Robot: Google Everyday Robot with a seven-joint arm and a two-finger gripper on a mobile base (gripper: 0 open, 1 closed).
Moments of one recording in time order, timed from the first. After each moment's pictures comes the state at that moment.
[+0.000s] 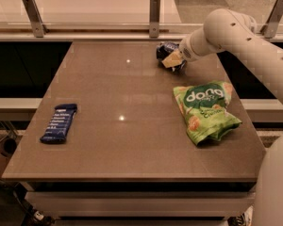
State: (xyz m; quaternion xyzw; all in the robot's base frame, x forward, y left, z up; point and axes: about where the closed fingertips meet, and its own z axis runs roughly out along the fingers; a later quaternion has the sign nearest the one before) arm 0.792 -0.135 0.833 -0.38 0.83 0.05 0.41
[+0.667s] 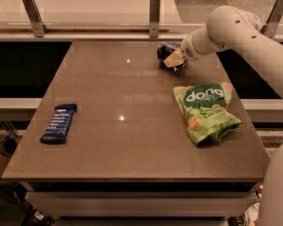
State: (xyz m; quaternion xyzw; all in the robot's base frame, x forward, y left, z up) arm 0.783 -0.134 0.843 -0.38 0.83 0.05 0.40
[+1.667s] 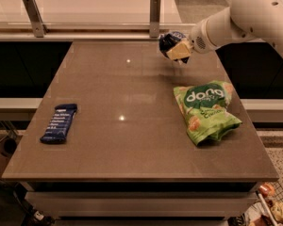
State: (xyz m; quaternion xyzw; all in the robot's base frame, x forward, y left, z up) arm 0.720 -0.127 0.907 -0.40 0.81 0.10 0.42
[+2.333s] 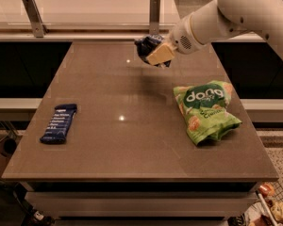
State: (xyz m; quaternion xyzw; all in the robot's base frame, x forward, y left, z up) arm 0.668 -0.058 0.925 -0.47 0.77 0.15 0.40
